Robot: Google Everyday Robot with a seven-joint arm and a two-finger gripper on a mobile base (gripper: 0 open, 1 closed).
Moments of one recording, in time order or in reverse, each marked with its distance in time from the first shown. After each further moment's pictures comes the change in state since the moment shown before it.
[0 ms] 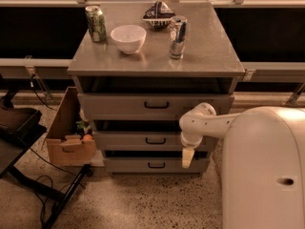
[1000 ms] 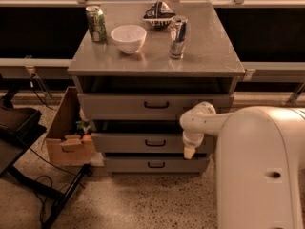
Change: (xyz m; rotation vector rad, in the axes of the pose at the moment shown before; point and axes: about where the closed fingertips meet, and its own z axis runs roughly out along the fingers) arm 0.015 -0.004 0.015 -0.032 0.048 0.070
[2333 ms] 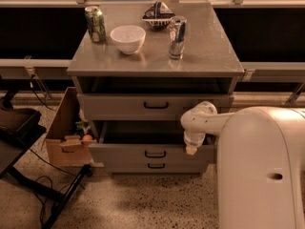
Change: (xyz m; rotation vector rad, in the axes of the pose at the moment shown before) arm 0.000 -0.002 -0.007 0.000 0.000 0.000
